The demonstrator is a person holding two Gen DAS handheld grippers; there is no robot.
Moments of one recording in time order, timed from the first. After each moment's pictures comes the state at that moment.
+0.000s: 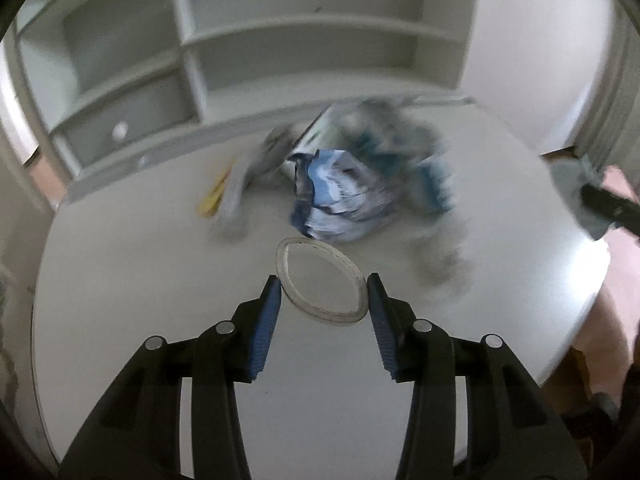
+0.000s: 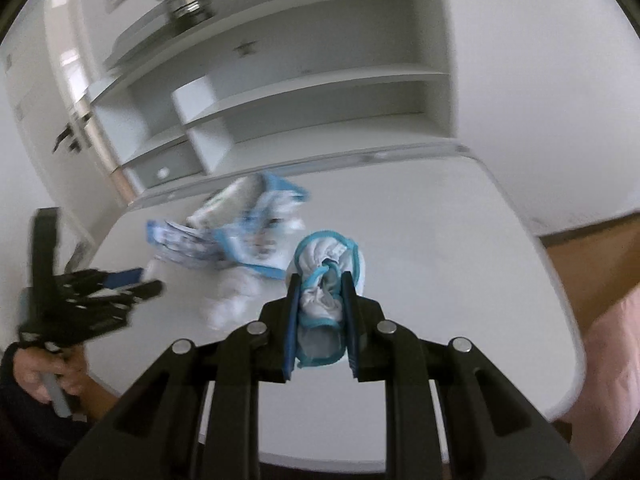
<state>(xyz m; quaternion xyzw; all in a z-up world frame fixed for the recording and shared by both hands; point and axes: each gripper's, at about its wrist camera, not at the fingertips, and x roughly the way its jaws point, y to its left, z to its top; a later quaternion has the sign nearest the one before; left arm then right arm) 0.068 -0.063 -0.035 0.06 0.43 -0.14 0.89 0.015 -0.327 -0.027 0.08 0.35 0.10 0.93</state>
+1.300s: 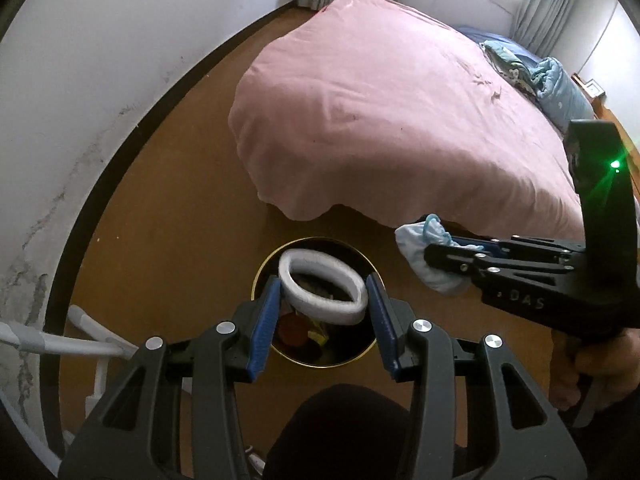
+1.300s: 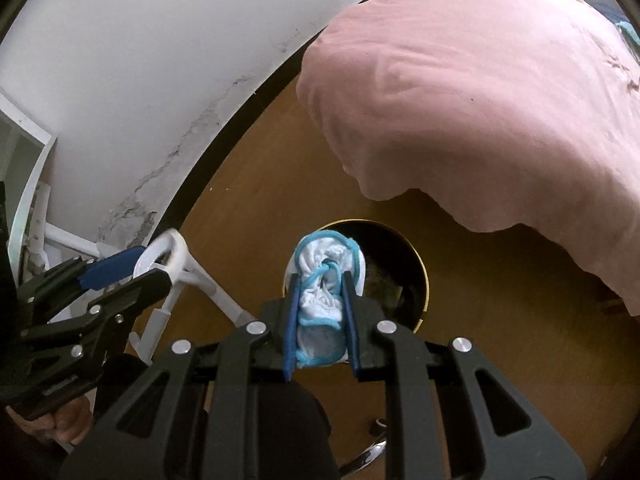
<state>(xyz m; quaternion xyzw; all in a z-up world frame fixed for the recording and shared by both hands) -0.053 -0.579 -0.197 0.25 0.46 -0.57 0.64 -0.217 -0.670 -0.253 0.36 0.44 -0.27 0.78</state>
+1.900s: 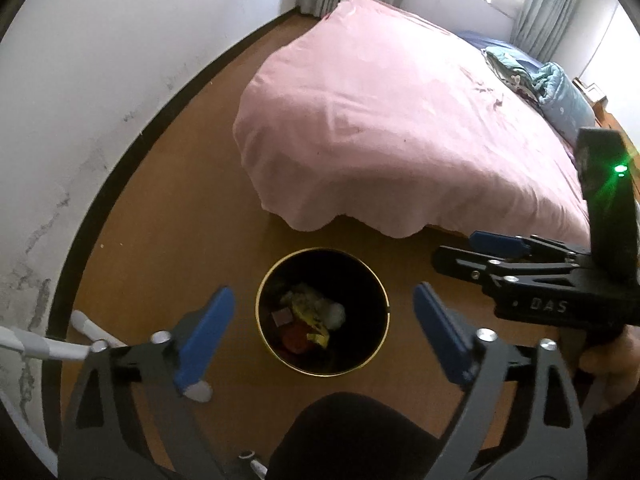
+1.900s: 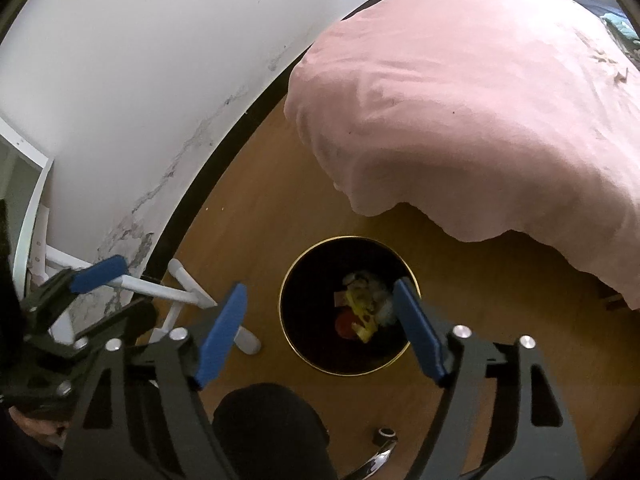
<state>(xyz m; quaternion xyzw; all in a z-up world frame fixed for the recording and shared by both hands) -0.053 -0.575 -0.179 0.24 0.44 -0.56 0.66 -0.220 -0.685 -0.245 0.37 0.41 -0.29 0.78</state>
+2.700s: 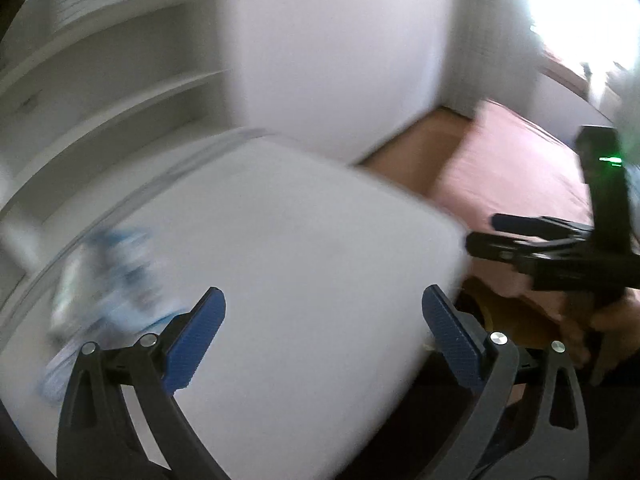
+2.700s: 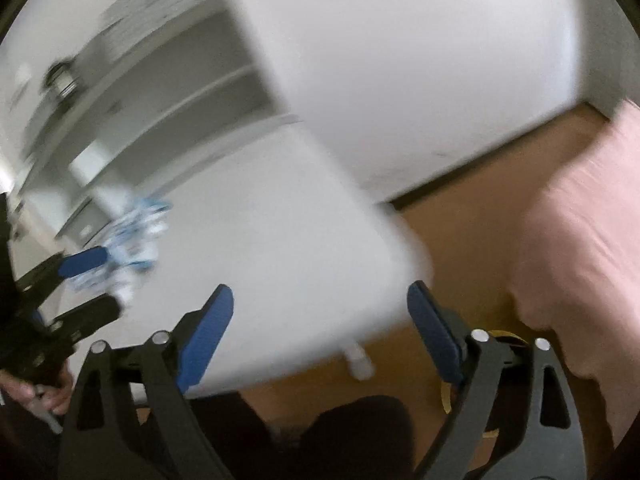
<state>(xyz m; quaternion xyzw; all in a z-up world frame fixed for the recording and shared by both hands) 0.041 -0.224 -0.005 0.14 0.37 -0.35 0.85 -0.050 -0.439 -0.069 0.18 0.36 -0.02 0.91</state>
